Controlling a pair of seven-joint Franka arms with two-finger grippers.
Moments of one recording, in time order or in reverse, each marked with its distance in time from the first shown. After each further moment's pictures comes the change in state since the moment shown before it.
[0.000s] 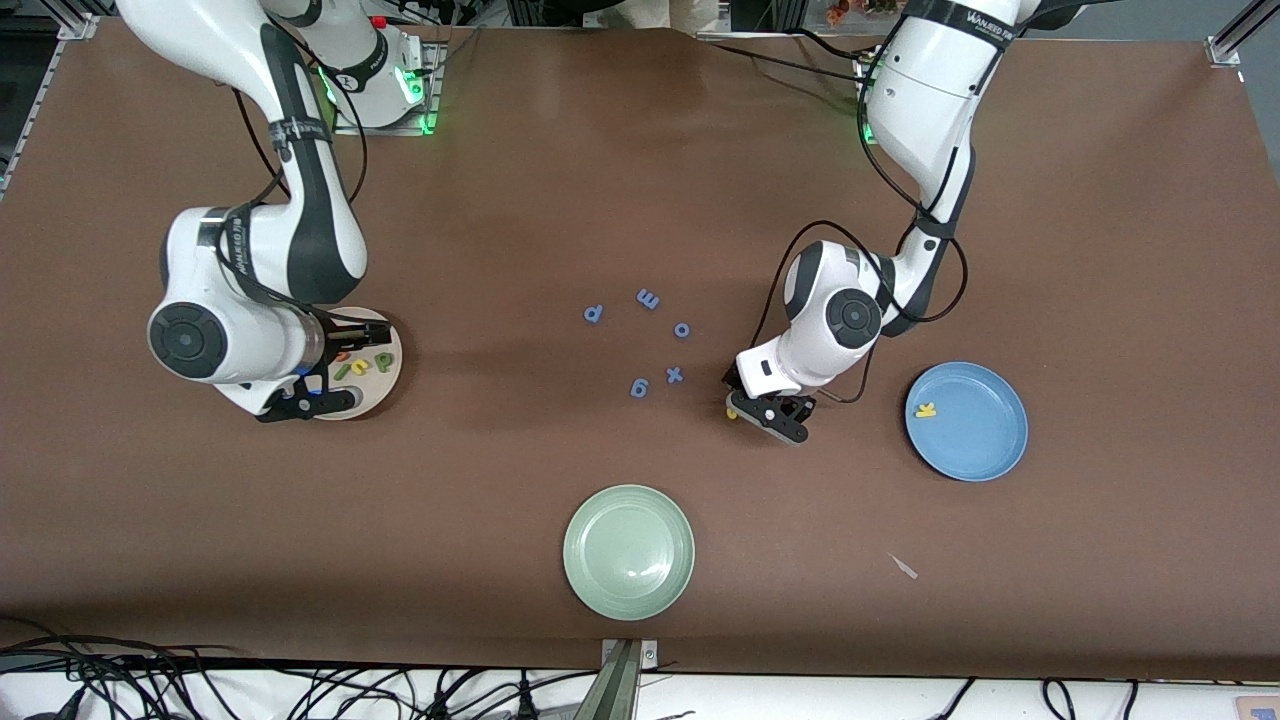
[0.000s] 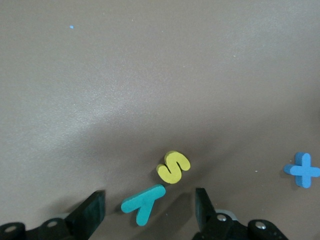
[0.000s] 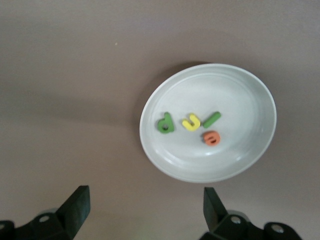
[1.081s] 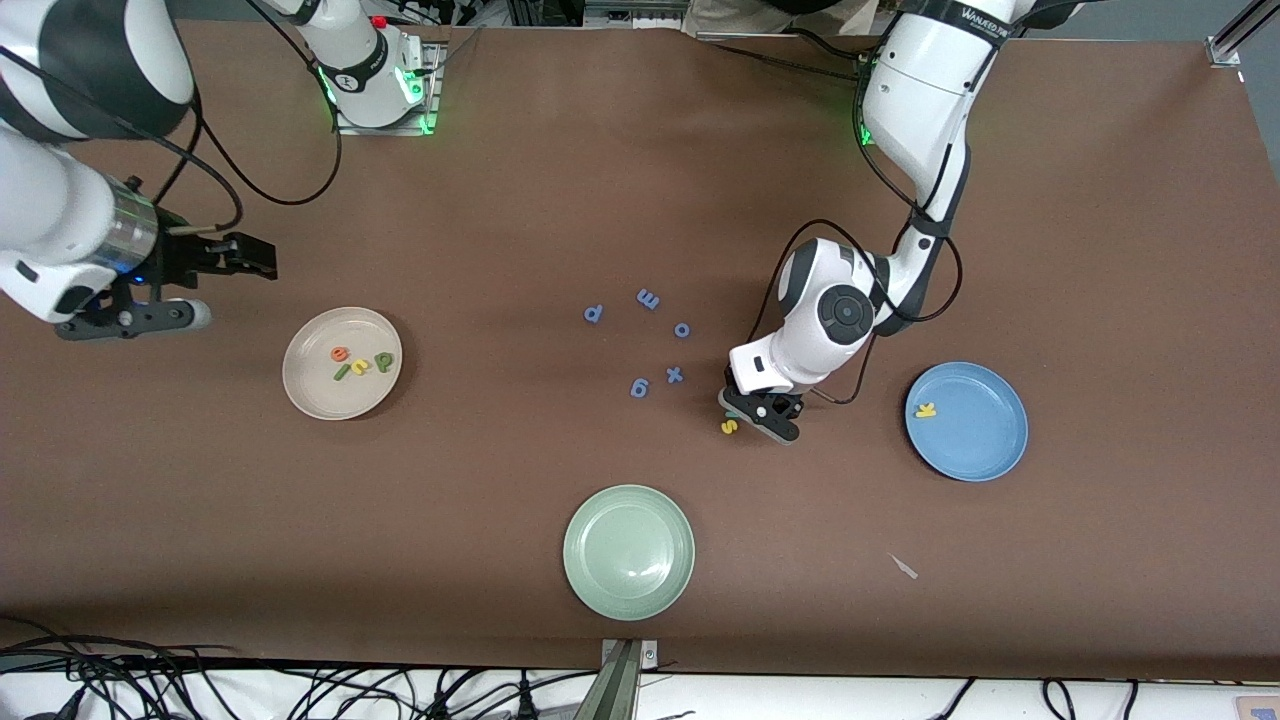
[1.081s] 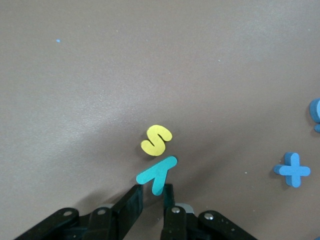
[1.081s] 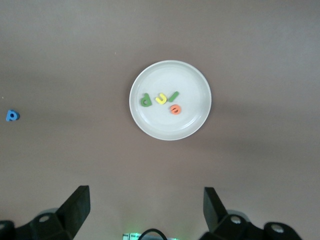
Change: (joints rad) left arm -0.015 -0.003 0.005 0.010 0.013 0.001 0.014; right arm -0.453 -0.337 0.439 0.054 -0.200 -0.166 0.079
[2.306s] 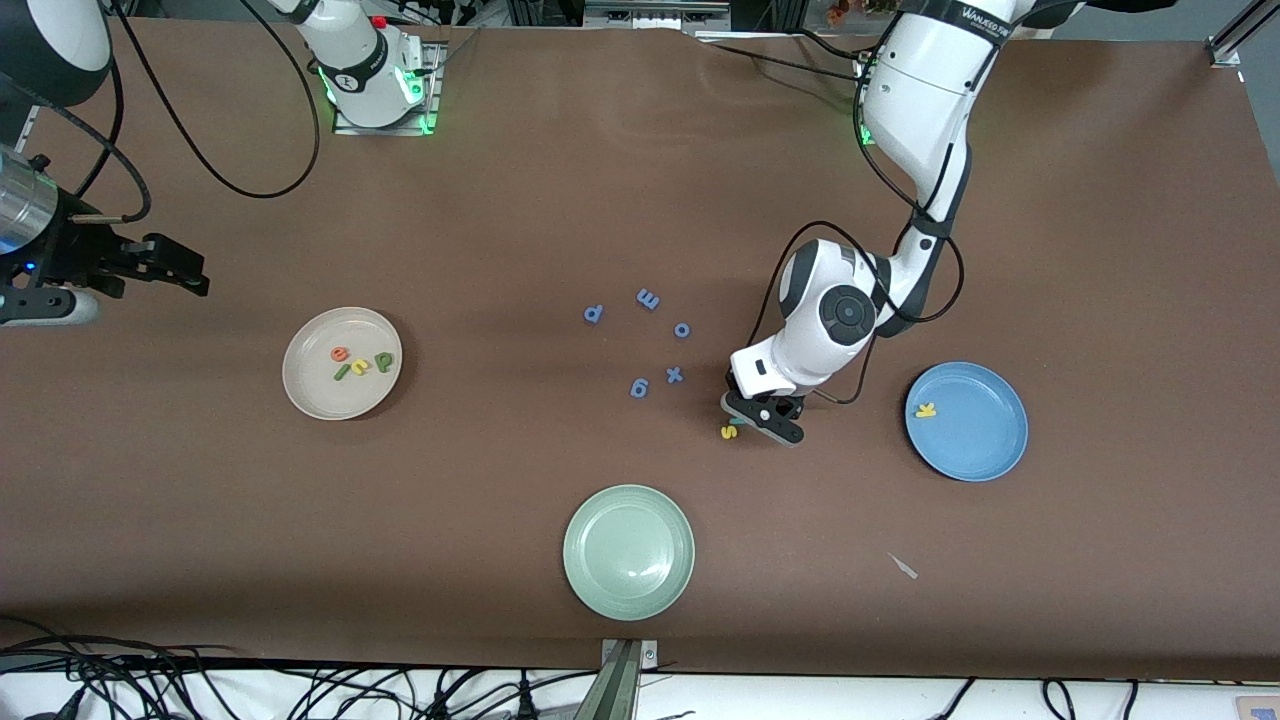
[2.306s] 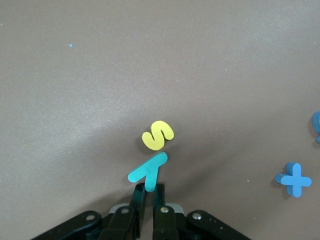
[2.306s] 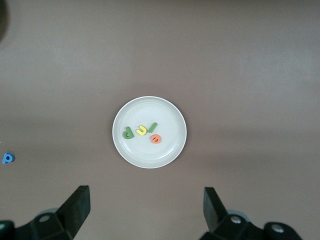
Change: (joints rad) left arm -0.003 0.001 0.005 0.007 0.000 0.002 -0.039; right arm -0.145 -0.037 0.059 -0.008 -0.007 0.118 0.012
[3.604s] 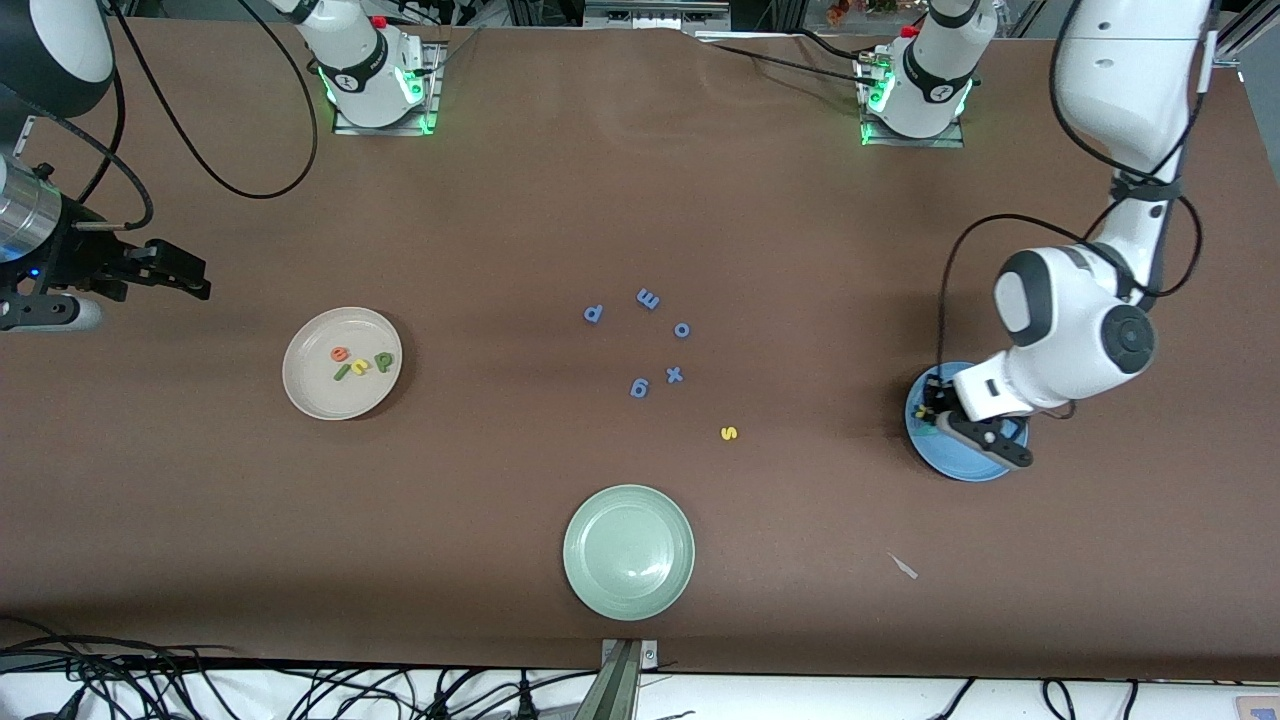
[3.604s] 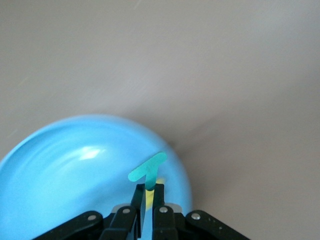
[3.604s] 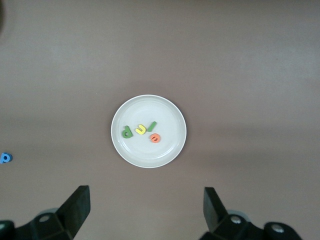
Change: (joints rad) left arm 0.390 -0.214 0.097 -0.146 0.105 -0.238 0.390; right arm -0.002 0.008 0.006 -0.008 -0.001 0.002 0.000
